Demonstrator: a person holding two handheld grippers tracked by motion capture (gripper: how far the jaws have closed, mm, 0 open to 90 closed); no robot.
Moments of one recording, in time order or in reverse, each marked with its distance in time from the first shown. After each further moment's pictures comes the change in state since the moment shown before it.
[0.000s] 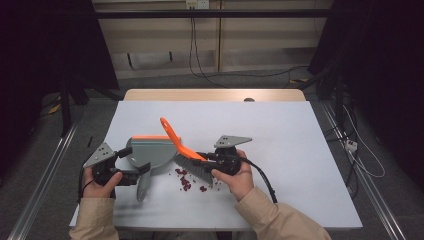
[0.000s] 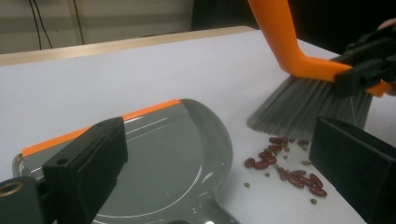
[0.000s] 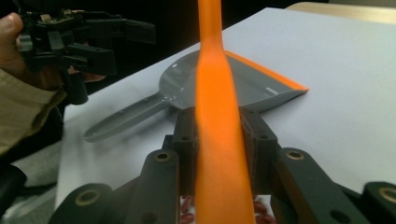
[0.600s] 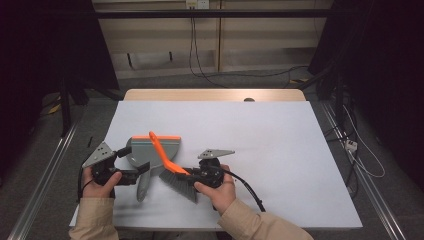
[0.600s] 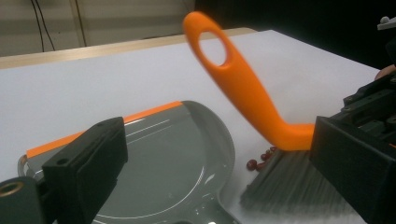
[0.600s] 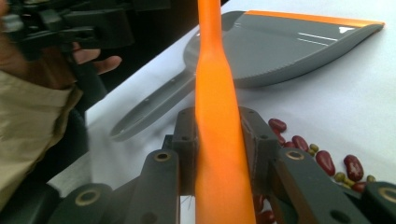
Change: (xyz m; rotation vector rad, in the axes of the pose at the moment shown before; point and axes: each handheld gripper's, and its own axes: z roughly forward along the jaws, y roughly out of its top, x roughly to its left) left arm 0.001 0.000 0.000 -0.004 0.005 -0.003; right arm 0.030 -0.023 0.039 0.061 0.001 0.175
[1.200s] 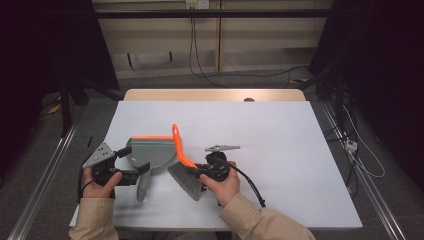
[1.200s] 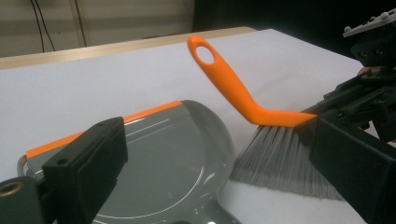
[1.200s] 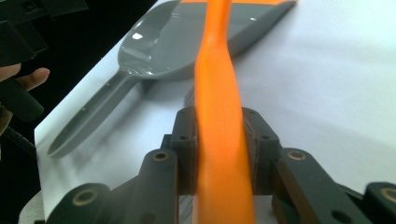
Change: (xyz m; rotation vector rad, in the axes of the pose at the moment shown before) left arm -0.001 0.000 0.000 0.002 -0.001 0.009; right arm -0.027 0.001 -0.007 0.055 -0.144 0.147
